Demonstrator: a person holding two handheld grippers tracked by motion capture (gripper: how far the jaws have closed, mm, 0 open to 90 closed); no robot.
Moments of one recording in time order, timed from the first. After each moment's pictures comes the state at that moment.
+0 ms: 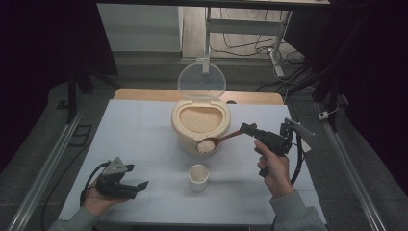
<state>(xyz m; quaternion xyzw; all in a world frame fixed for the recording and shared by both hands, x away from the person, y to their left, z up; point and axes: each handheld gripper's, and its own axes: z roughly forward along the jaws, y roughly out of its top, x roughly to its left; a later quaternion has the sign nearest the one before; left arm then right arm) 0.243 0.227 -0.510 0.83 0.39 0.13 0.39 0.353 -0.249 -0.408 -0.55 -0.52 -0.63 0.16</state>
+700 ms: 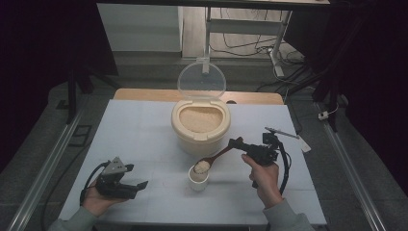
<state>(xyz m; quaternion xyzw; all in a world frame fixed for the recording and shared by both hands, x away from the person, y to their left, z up) 0.243 0.229 -0.510 0.83 0.39 0.13 0.39 0.343 -0.219 -0.430 -0.53 -0.63 -0.56 0.09</state>
